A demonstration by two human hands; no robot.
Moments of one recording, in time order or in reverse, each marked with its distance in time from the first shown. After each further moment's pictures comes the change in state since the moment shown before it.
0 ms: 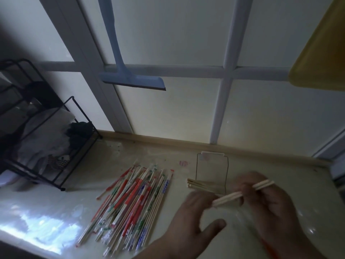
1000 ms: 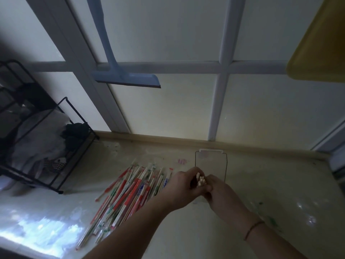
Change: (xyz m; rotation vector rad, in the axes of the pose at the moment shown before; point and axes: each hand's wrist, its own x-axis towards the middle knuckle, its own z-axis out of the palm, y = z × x) left_hand 0.061 -0.070 -0.015 0.095 -0.218 -0.194; right_hand 0.008 0.093 0.074 -0.466 -0.428 0.333
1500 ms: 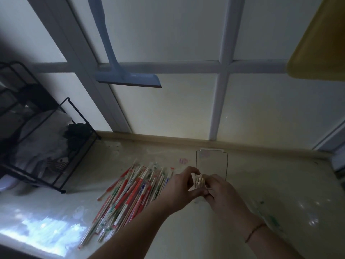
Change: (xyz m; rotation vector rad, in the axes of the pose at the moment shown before) left_hand -0.010 -0.016 0.007 -0.002 0.048 -0.065; right_hand -0.006 0.001 0.001 -0.002 0.110 -0.054
